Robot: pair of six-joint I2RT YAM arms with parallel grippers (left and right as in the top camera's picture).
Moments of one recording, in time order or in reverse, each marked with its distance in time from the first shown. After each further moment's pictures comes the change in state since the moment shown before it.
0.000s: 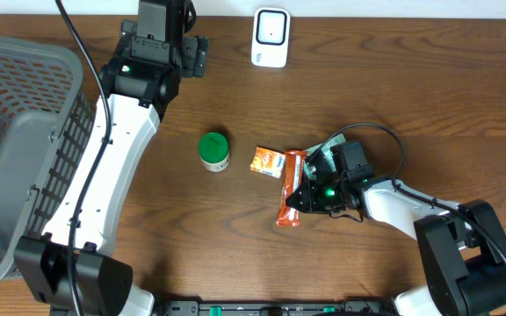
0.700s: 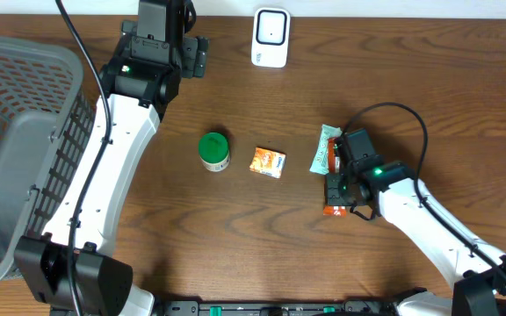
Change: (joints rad) left arm 0.000 0.000 0.000 -0.004 0.010 0.000; right arm 0.045 -0.234 0.173 -0.502 0.672 -0.029
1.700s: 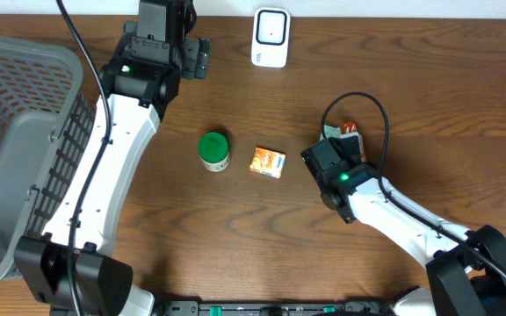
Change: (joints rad) left arm 0.000 0.000 0.000 -0.008 0.024 0.000; right arm 0.158 0.118 0.007 0.069 0.737 -0.065
